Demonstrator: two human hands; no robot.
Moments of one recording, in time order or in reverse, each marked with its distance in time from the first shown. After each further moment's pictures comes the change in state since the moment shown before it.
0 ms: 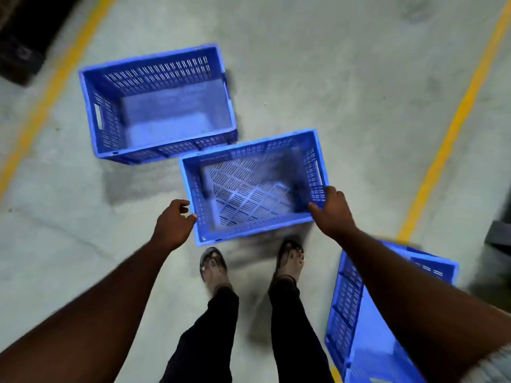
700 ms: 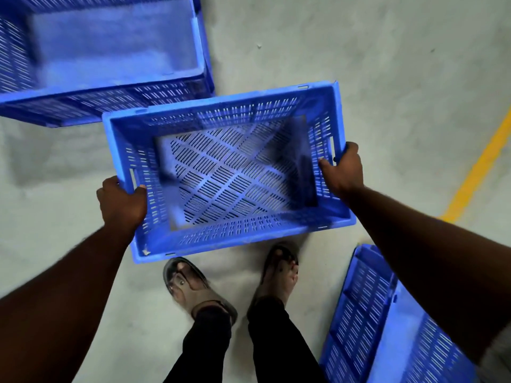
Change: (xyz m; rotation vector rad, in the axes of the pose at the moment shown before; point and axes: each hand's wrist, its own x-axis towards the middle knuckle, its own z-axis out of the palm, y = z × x) left_hand 0.177 -0.075 0.137 -0.177 0.360 -0.276; right_hand 0.213 0.076 0.092 0.117 0.158 0.062
